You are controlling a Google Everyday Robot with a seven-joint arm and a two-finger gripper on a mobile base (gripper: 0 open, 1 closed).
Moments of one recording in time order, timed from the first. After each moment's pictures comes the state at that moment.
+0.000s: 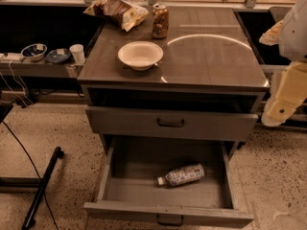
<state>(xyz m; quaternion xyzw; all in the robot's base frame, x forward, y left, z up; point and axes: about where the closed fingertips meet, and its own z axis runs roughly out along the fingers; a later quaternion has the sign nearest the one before) 0.438 -0.217 0.976 -0.60 0.78 -0.03 0.16</state>
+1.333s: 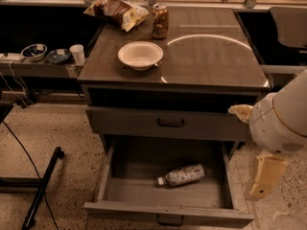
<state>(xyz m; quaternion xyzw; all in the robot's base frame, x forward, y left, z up) 0.370 -0.186 0.846 -0.67 0.72 0.03 0.15</state>
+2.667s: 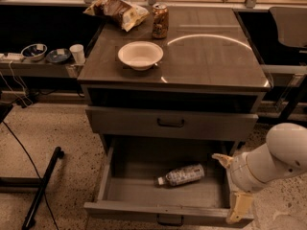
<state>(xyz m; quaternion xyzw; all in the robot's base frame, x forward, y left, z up) 0.386 -0.208 0.614 -0.69 0.69 0.14 0.18</state>
